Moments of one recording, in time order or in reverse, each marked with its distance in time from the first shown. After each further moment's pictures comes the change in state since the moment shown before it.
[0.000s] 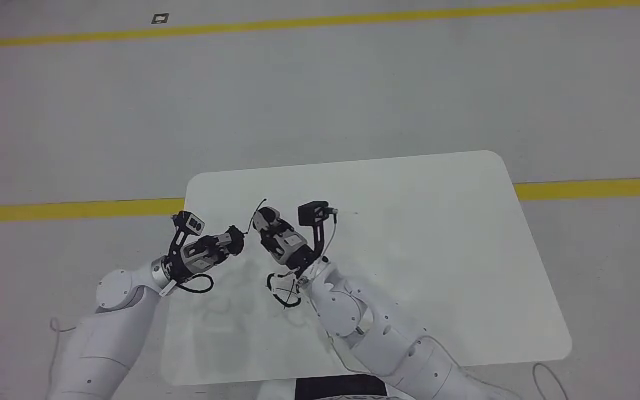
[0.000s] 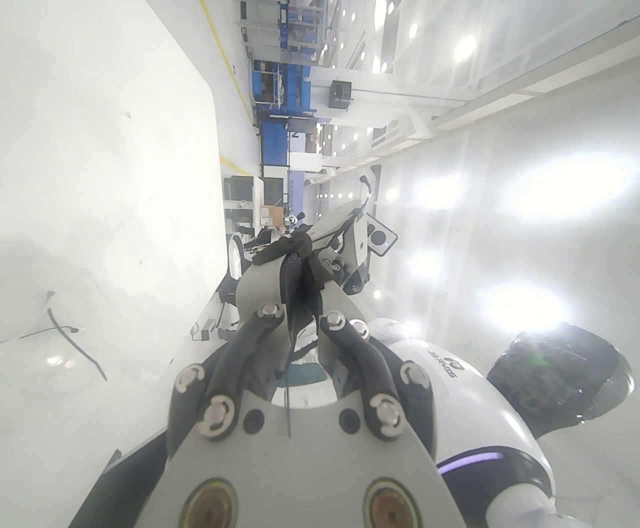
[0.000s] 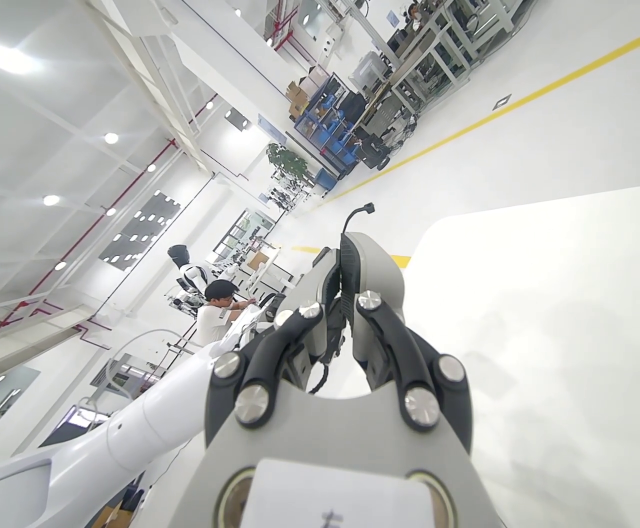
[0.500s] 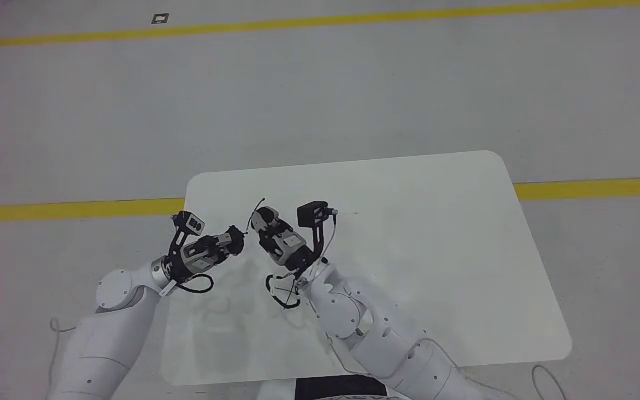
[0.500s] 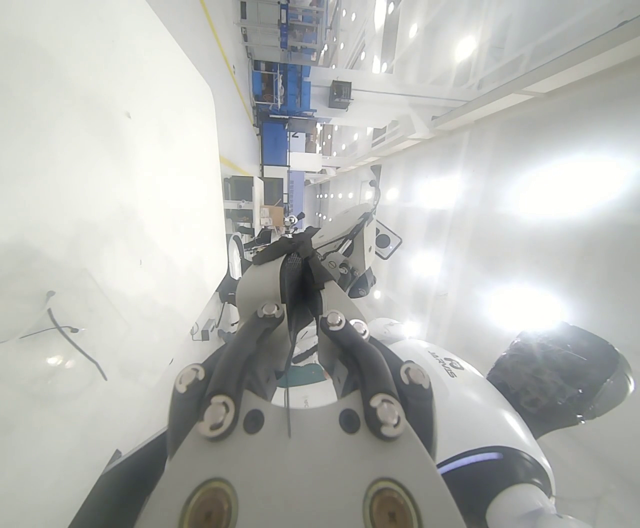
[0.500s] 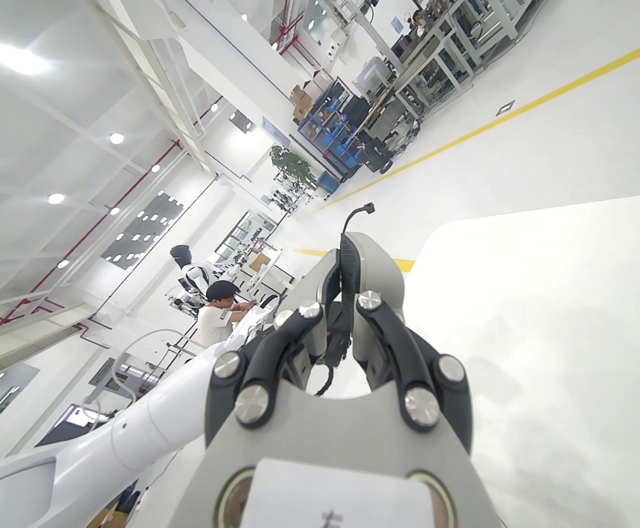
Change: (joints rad) left arm 0.000 0.000 0.000 0.000 0.000 0.000 0.000; right arm -0.015 -0.006 0.008 -0.017 -0.025 -0.011 0.001
